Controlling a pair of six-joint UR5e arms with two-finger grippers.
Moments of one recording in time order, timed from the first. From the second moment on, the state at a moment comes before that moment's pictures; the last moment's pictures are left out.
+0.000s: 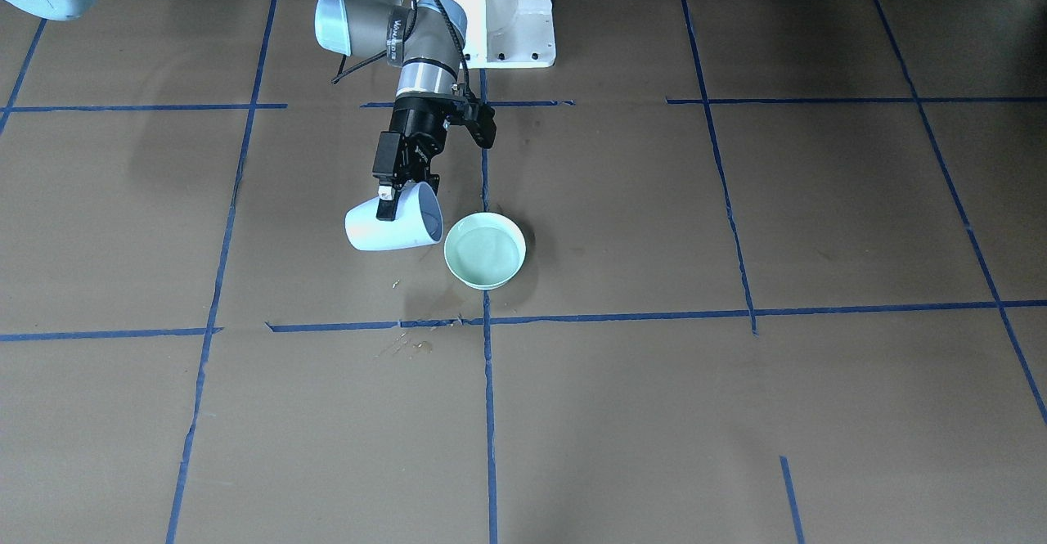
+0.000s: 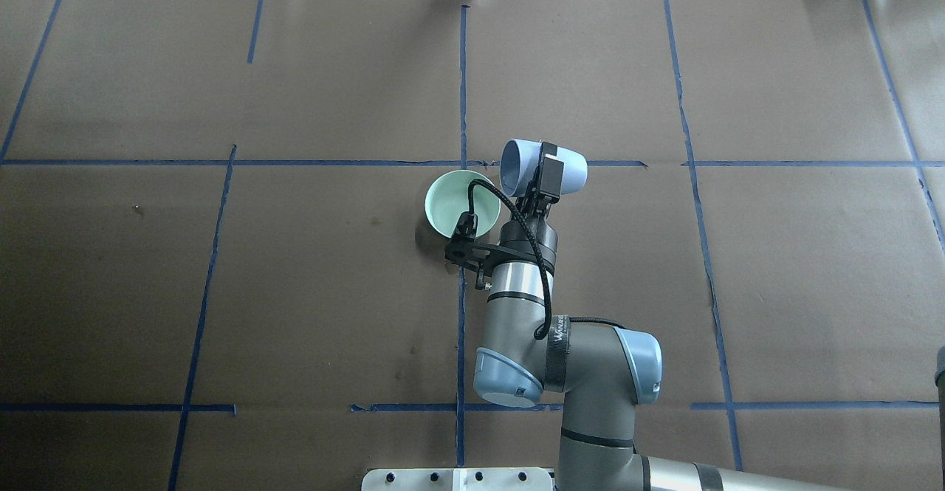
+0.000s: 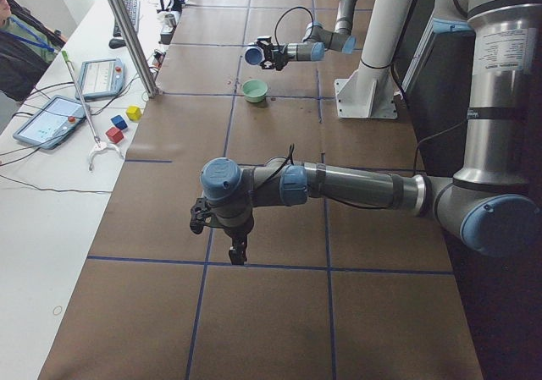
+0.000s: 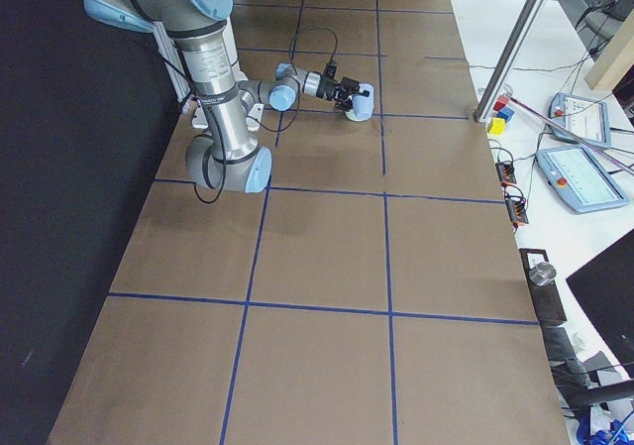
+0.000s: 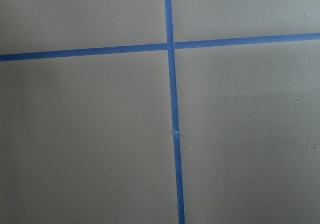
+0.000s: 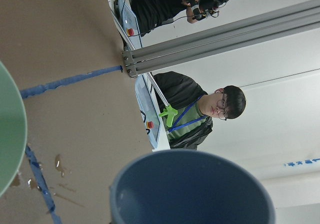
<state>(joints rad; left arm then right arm) -1.56 -1.54 -1.71 -1.37 -2.36 0.13 0.21 -0.98 1.58 -1.55 0.31 0.27</state>
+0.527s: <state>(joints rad) -1.56 -1.54 -1.71 -1.37 -2.36 0.13 0.20 -0.98 1.58 -1.55 0.28 0.08</state>
